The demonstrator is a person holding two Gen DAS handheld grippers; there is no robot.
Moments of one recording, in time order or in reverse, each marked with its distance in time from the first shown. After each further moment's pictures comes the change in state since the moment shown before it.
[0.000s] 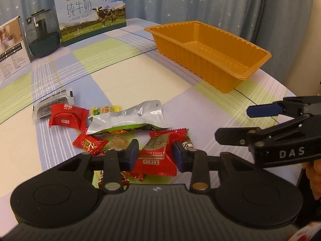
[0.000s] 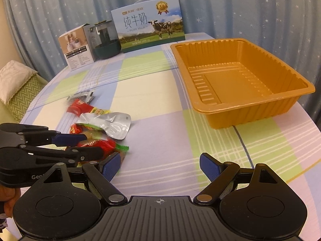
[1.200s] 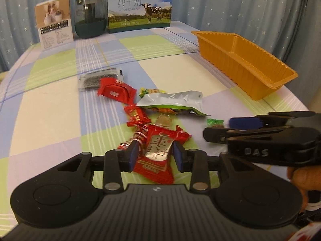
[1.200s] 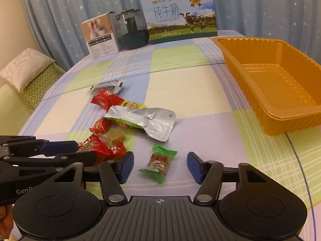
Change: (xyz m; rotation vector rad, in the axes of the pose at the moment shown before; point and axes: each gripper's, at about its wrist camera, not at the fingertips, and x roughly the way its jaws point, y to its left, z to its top) left arm -0.032 0.035 -0.033 -0.206 -0.020 0.124; right arm 0.042 0.049 0.001 -0.084 0.028 0.092
